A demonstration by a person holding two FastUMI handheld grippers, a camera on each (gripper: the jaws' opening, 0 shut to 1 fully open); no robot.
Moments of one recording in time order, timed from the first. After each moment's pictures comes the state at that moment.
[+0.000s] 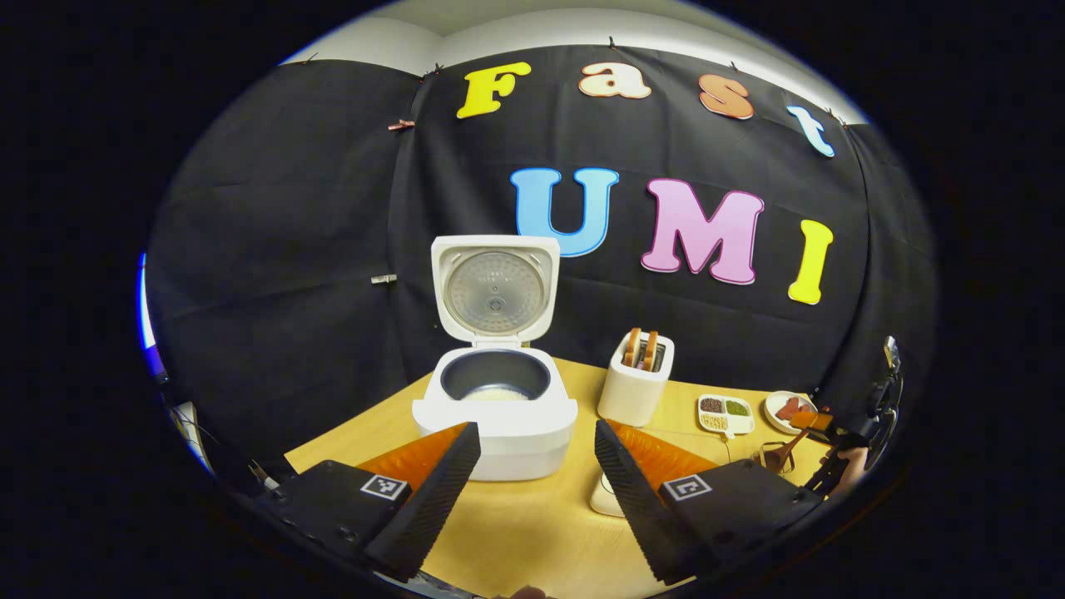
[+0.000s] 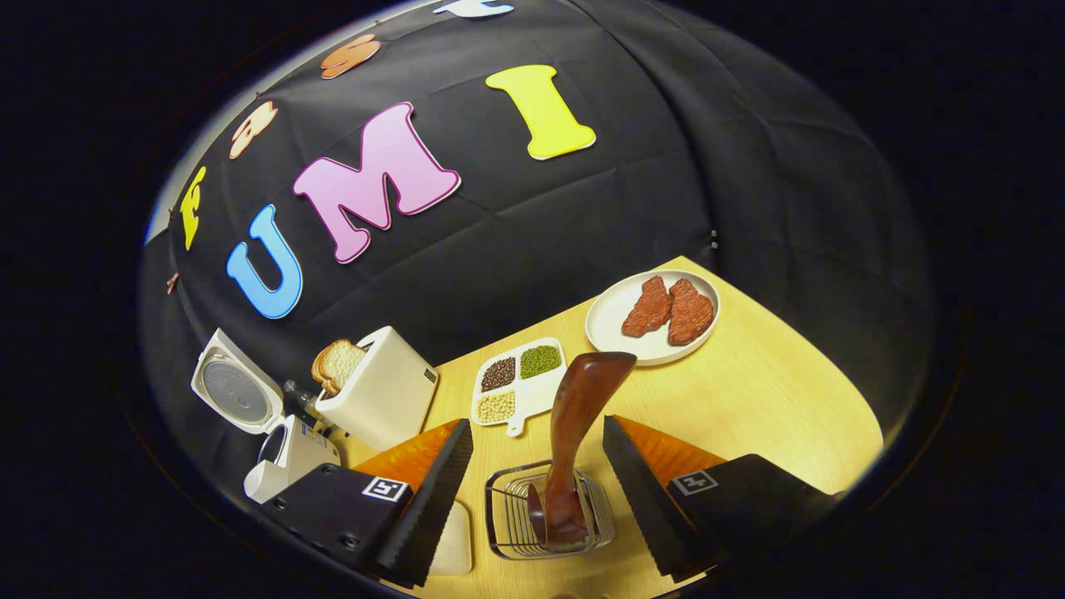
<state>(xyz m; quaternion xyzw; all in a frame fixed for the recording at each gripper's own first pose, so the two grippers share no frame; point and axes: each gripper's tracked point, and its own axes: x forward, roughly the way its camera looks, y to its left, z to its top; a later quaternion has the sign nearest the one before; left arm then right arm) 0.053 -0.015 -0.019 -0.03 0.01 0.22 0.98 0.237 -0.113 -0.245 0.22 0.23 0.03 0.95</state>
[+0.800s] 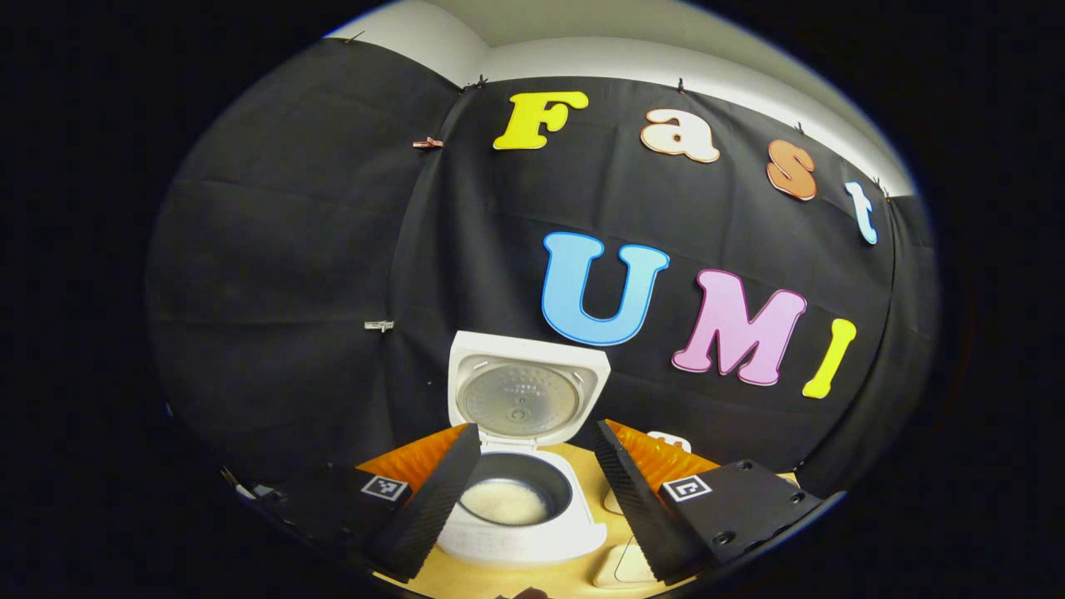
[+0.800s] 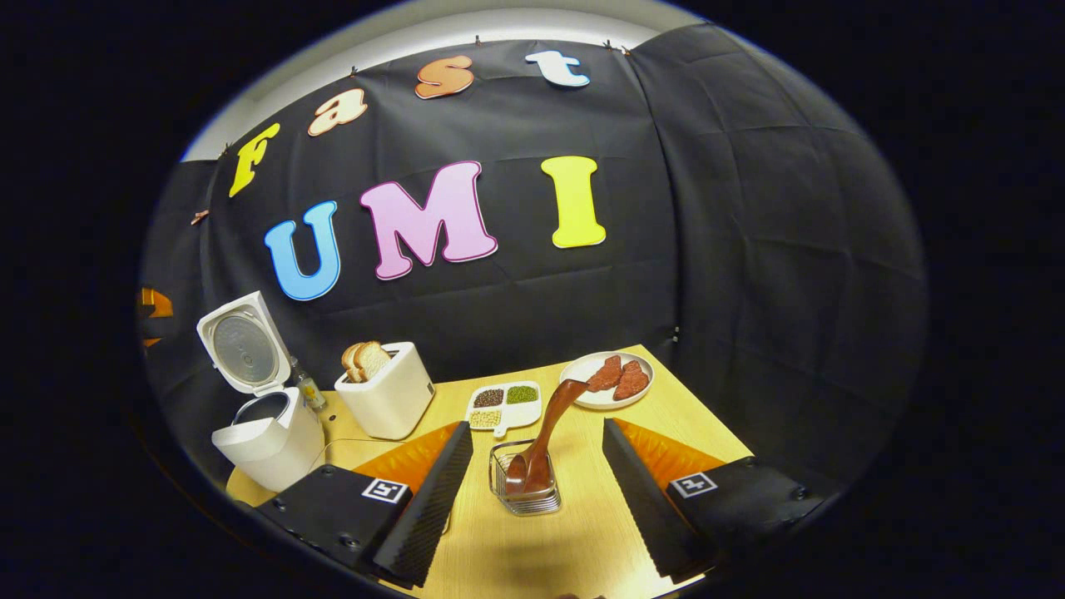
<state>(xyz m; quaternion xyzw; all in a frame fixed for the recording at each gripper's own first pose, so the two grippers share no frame) 0.124 0.112 0.130 -0.09 -0.08 0.20 0.97 0.109 -0.117 -0.147 0.10 0.14 -0.01 0.98</state>
